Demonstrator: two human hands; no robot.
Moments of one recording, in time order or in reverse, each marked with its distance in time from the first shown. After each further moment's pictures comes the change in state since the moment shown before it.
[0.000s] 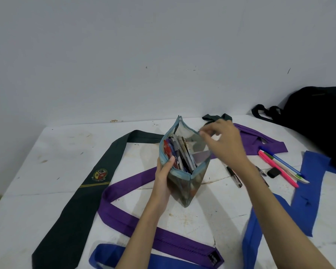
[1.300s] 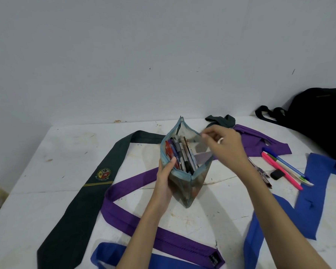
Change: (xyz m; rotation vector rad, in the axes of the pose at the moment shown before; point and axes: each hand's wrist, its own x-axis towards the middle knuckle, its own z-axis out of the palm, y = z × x) left_hand 0.001 -0.001 -0.003 -0.062 0.010 -0.022; right_hand -0.007 -0.008 -0.001 0.236 -0.070 0.061
